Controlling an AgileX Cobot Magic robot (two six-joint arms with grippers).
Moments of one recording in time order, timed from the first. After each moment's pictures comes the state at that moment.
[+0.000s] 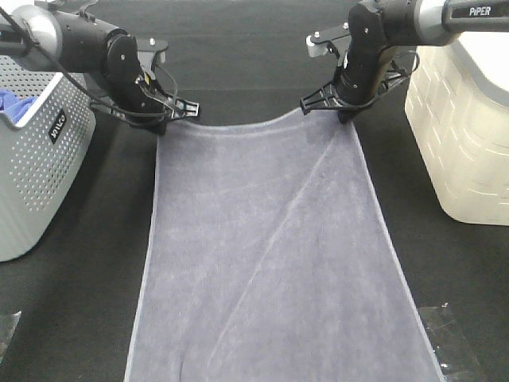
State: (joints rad) left arm -0.31 2.36 -1.78 0.20 0.47 -0.39; right arm 0.34 2.35 -1.86 -0.34 0.62 0.20
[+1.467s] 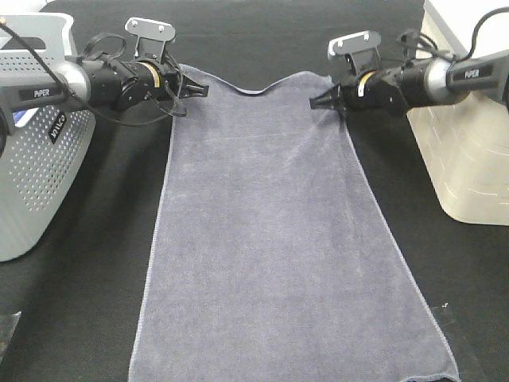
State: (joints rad) left arm -0.24 2.70 -2.16 0.52 -0.04 -0.51; right arm 0.19 2.58 -1.87 -0.49 -0.14 0.32
